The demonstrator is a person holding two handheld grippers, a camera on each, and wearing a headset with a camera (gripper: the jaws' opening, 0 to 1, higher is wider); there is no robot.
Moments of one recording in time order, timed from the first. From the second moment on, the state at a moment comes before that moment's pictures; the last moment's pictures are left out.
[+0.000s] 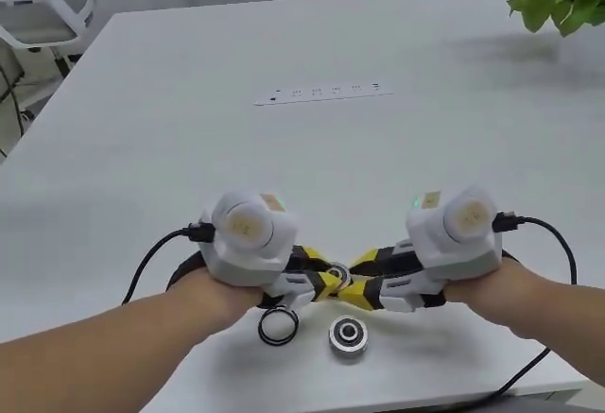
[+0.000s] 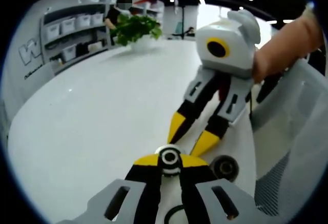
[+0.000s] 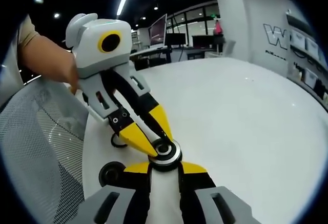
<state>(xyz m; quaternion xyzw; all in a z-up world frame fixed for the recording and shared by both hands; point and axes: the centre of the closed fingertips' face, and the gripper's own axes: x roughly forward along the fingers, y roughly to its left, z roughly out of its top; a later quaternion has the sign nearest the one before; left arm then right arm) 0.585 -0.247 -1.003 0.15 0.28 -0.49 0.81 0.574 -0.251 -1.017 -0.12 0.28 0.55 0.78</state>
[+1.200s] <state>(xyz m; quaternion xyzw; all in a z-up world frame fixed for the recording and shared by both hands) 0.585 -0.248 -1.003 0.15 0.28 -0.48 0.82 0.579 -0.262 -1.008 0.08 0.36 0.47 0.80</state>
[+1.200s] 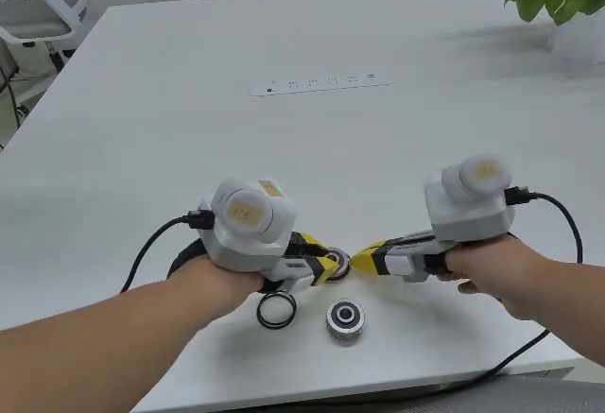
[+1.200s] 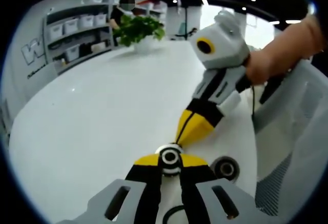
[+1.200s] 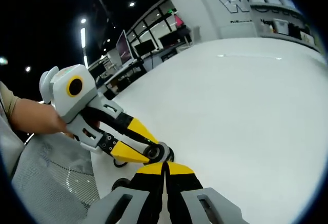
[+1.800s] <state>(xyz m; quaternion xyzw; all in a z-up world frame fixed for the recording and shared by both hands) 0.586 -0.247 -1.003 0.16 0.28 -0.47 0.82 0.577 -0.254 -0.999 0.13 0.36 0.48 0.79</state>
